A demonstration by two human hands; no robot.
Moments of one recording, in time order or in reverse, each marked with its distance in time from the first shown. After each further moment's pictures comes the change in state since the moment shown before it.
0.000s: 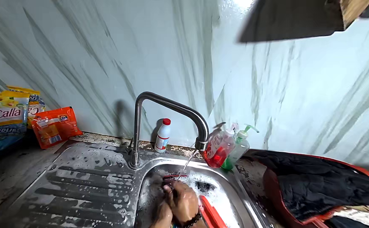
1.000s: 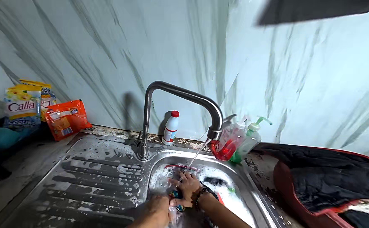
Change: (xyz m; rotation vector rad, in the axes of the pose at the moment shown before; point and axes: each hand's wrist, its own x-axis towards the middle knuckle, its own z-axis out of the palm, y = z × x) left_hand -0.009 0.038 -0.061 1.363 -0.471 0.068; right_hand 0.044 0.035 0.005 -0.426 -1.028 -0.140
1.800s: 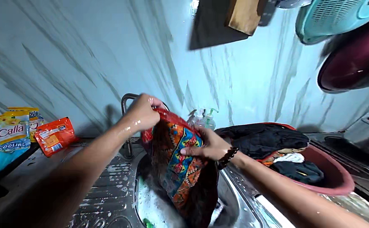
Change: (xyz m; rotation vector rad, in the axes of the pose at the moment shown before) left_hand -0.167 0.095 -0.177 -0.228 0.822 0.524; right_hand -0.206 -0.009 -0.129 0.890 0.706 -0.147
